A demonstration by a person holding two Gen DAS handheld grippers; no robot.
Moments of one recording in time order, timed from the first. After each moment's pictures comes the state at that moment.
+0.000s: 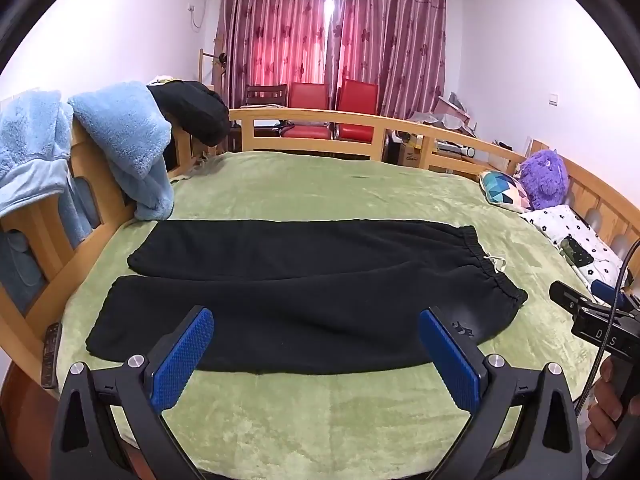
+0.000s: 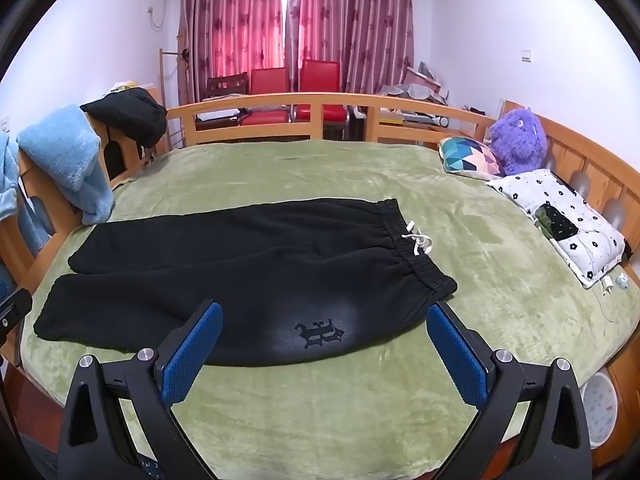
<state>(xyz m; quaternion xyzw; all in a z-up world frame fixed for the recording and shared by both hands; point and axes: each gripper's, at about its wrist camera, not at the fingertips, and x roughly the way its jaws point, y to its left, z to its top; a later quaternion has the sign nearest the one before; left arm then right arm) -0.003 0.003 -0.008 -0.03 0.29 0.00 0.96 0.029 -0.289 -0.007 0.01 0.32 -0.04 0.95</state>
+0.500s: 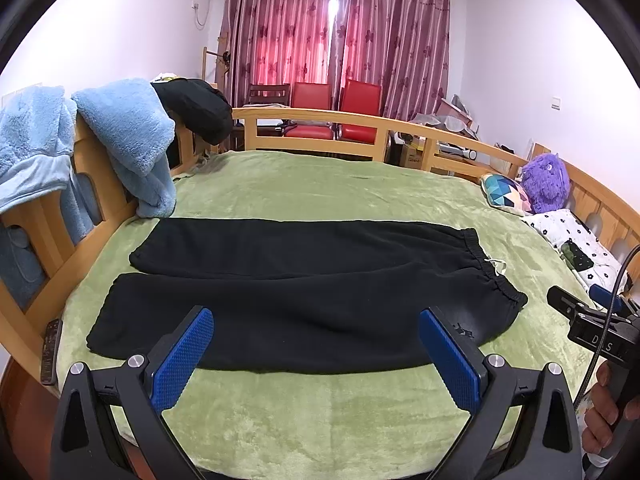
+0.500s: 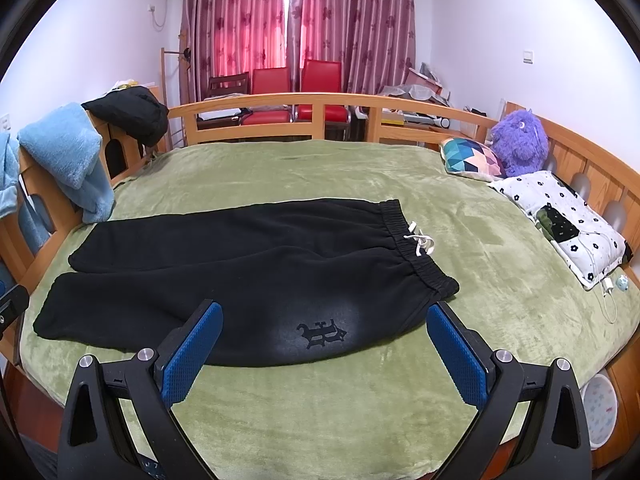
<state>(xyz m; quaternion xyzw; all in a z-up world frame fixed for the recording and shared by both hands) -0.003 0.007 -0.007 -0.04 0.29 0.00 0.96 0.030 -0.285 -0.008 0.00 0.32 -0.04 0.95</state>
